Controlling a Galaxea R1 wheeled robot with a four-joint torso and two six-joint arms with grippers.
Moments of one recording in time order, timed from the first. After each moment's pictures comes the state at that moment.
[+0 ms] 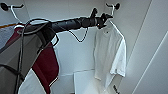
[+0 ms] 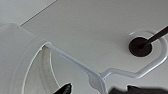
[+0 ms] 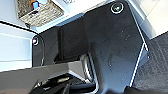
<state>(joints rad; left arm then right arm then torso) -0.36 3.02 -1.98 -0.21 0.13 -1.00 -1.56 2.93 -2.50 0.17 0.19 -0.15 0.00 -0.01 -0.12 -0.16</state>
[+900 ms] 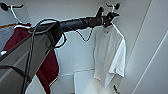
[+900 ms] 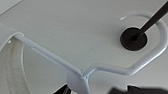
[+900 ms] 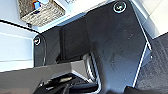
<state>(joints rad) -0.37 3.13 -2.09 -0.19 0.07 -1.00 -1.56 2.94 -2.50 0.17 0.18 -0.15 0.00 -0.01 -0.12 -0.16</state>
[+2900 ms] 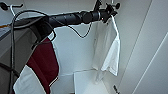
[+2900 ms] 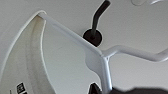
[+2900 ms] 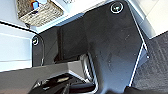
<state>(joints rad) -0.44 2.99 -1.84 -0.16 0.03 -1.02 -1.56 2.92 -2.49 0.17 0.18 -0.15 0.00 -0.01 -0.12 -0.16</state>
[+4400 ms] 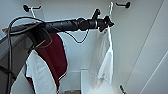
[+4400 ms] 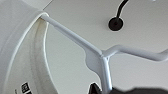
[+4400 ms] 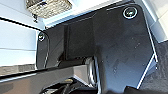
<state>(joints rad) -0.37 2.91 -1.70 -0.07 0.14 -1.02 -1.55 2.92 -2.48 0.17 0.19 -0.15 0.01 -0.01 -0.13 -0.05</state>
